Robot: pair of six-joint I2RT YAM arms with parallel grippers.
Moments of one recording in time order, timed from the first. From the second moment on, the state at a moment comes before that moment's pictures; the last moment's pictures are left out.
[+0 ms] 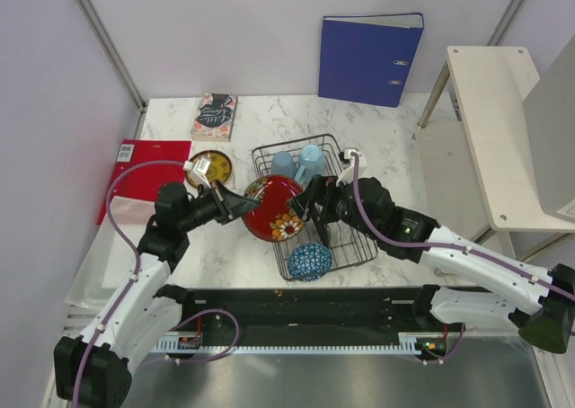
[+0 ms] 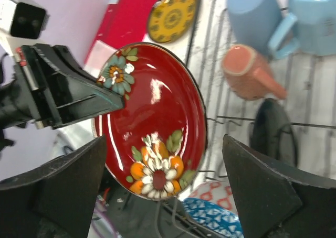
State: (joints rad) left arm -0.25 0.77 0.49 0.06 0.66 -0.86; right arm 0.98 1.07 0.91 -0.16 0.21 0.75
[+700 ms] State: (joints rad) left arm 0.11 1.05 0.72 -0.38 0.18 -0.83; right arm 0.98 0.85 0.88 -0.45 0.56 0.63
